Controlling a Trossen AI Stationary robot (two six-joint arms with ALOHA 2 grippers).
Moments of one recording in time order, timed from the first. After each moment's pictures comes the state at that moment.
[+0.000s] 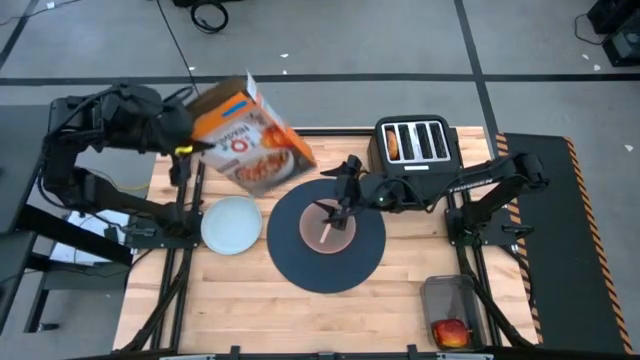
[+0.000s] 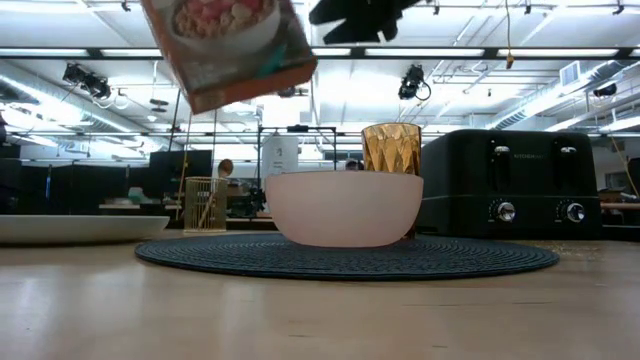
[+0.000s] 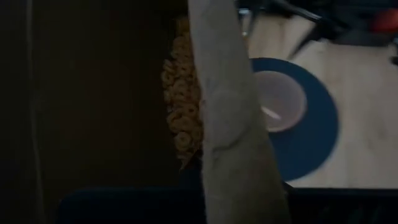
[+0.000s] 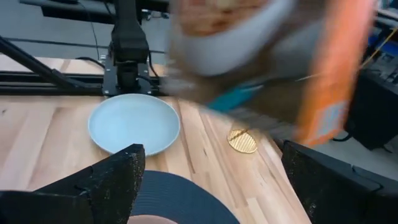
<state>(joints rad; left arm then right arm) 0.25 1.21 2.08 -1.57 -0.11 0.08 0.11 1.49 1.16 -0.01 0.44 -0.06</state>
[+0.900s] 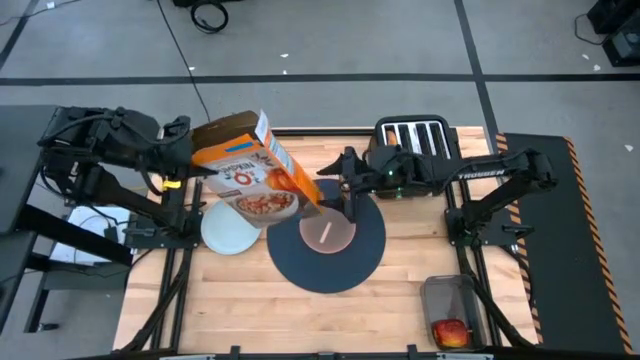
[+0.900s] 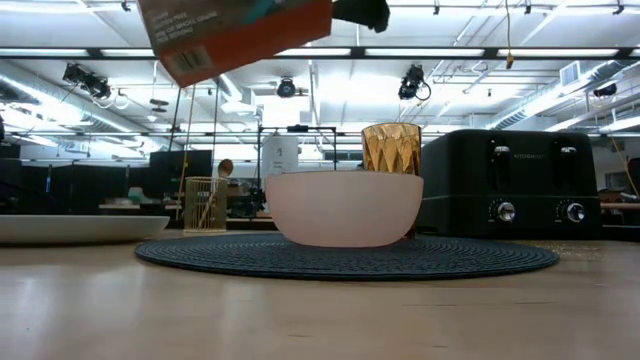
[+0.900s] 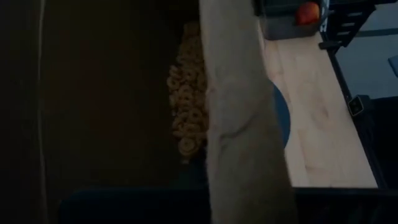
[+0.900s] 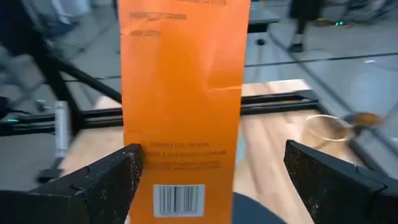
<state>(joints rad) -0.08 1.21 2.08 -1.54 -0.17 0.02 -0.01 1.41 1.21 -0.06 -0.01 0.08</state>
